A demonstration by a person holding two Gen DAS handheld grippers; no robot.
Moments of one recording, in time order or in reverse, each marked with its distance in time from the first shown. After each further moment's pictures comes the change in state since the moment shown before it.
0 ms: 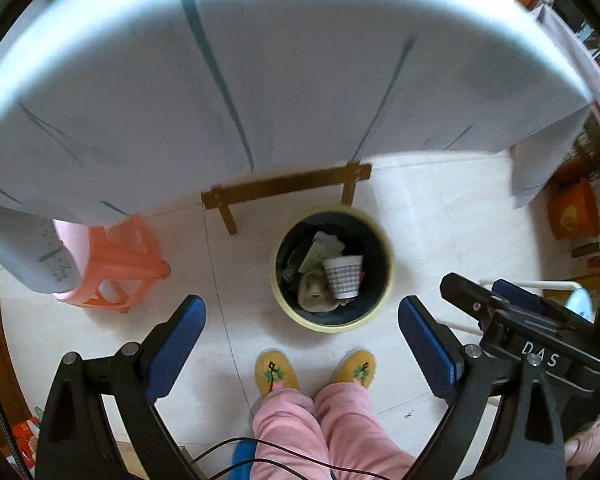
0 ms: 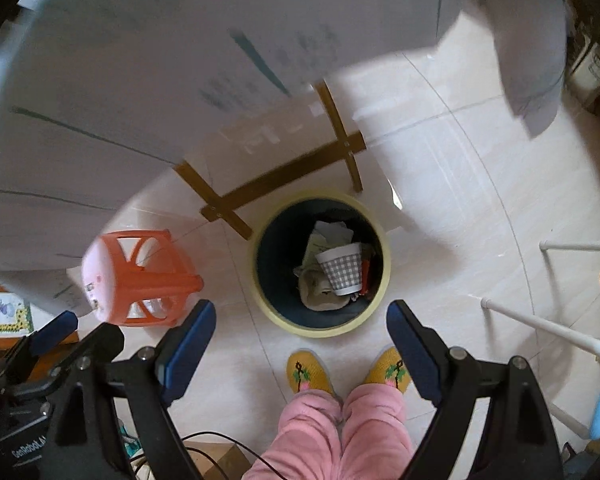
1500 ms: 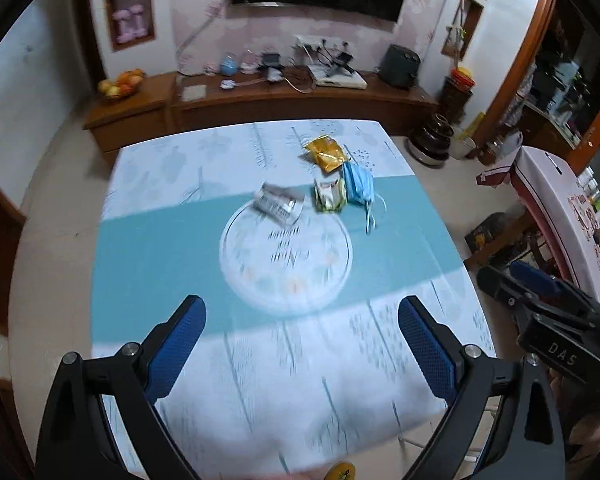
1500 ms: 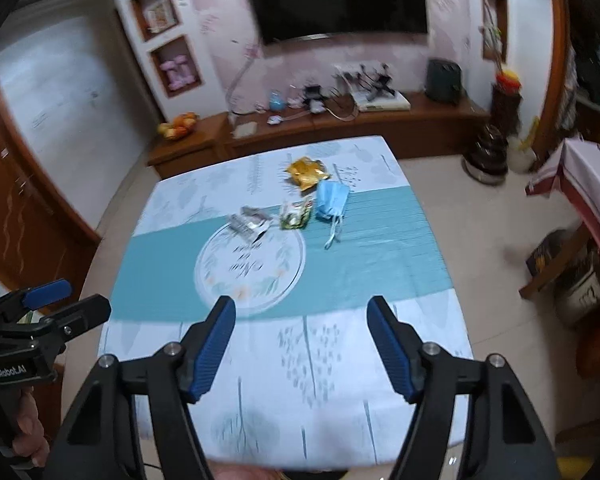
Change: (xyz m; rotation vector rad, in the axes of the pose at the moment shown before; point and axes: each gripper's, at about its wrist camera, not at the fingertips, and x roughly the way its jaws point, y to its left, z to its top) left arm -0.241 0.034 0.346 0.029 -0.316 -0.061; right arm -0.285 0.157 0.275 -0.287 -0.457 -0.010
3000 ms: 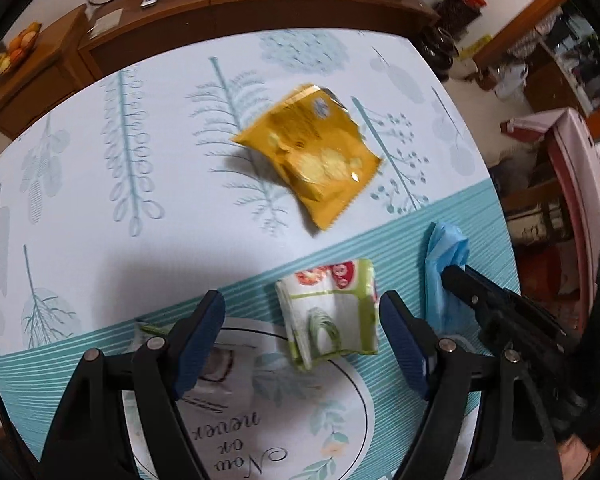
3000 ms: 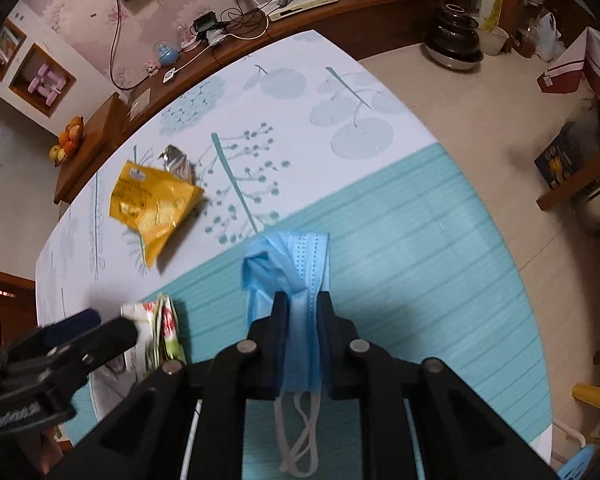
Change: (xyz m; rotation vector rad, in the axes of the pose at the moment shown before) left arm 0.323 -0.034 0.153 0.072 0.379 -0.095; right arm 0.304 -0.100 0.105 0.324 0.291 -0.081
